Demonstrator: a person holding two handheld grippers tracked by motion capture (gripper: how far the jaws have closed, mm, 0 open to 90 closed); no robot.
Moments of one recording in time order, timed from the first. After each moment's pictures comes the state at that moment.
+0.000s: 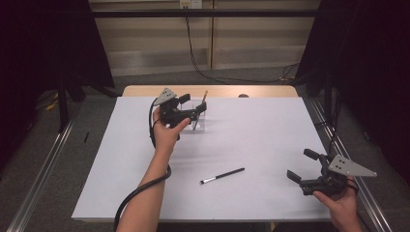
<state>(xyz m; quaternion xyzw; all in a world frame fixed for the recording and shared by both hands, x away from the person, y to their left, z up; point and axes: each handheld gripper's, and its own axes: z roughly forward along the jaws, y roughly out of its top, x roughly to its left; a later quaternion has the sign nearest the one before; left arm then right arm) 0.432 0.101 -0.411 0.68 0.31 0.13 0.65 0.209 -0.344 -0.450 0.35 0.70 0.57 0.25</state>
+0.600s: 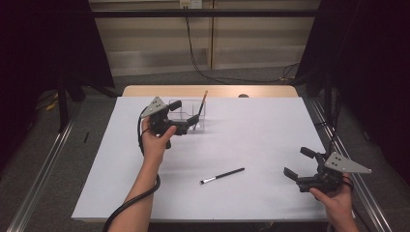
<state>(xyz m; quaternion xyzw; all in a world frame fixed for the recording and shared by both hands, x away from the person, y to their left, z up) 0.403 0.130 -0.418 0.68 0.27 0.12 0.67 0.217 -0.339 -0.454 0.36 0.69 0.57 0.25</state>
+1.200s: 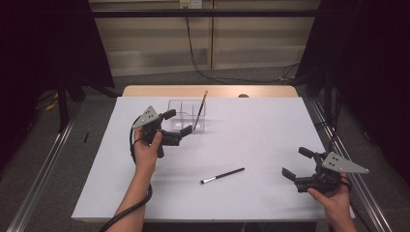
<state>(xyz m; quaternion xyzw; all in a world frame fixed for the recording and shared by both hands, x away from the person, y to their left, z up) 0.382 0.150 -0.429 0.70 0.26 0.11 0.66 0.218 -0.335 -0.454 0.35 0.70 0.57 0.25</state>
